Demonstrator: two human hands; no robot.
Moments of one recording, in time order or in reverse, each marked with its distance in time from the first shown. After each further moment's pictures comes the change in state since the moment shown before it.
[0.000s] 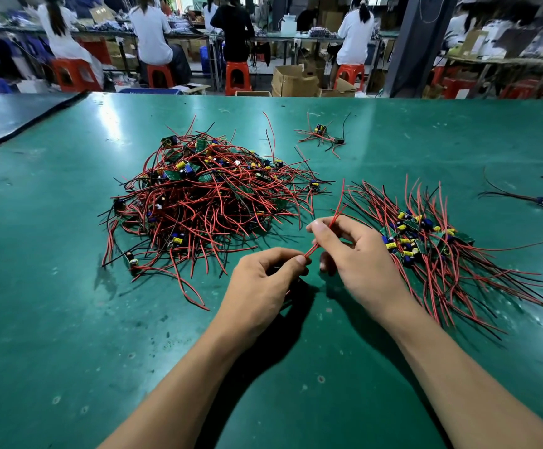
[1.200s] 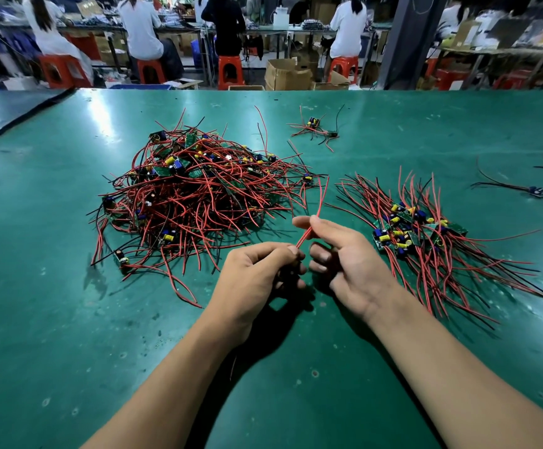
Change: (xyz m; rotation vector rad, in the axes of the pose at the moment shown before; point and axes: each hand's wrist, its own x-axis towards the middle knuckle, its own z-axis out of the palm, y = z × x) left_hand -0.002 0.010 0.002 -0.219 -0.001 -0.097; right_hand 0.002 -0.006 0.011 0.662 -0.070 0.432
